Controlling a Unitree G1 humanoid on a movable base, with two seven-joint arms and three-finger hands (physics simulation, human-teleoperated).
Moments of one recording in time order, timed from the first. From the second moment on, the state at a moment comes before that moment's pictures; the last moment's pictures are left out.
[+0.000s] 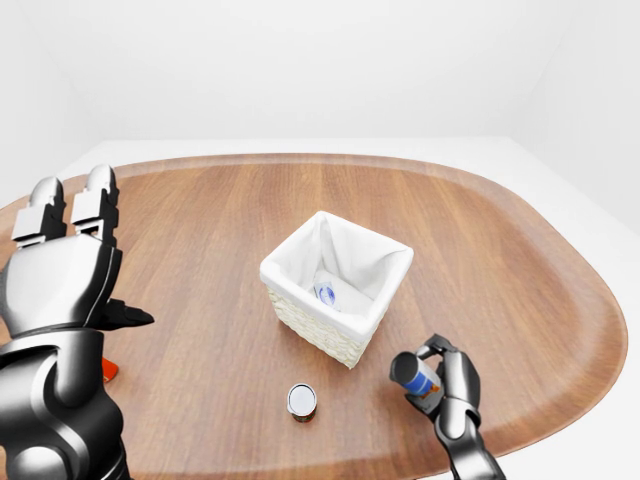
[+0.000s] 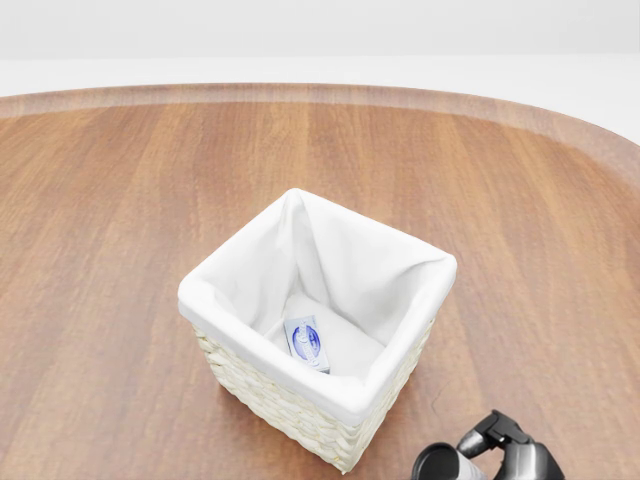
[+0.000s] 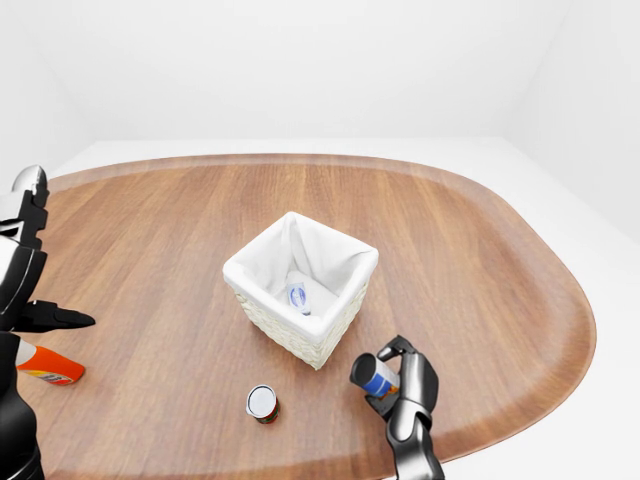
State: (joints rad) left arm -0.09 0.28 0.45 -0.65 1.15 0.09 -0.48; right arm 0.11 -0.07 -0.04 0.49 -0.52 -0.09 -0.52
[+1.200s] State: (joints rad) left arm -0.09 0.27 0.44 -0.64 1.16 0.09 -0.49; right arm 0.06 -0.05 -0.14 -0.02 -0.43 0.06 -0.37
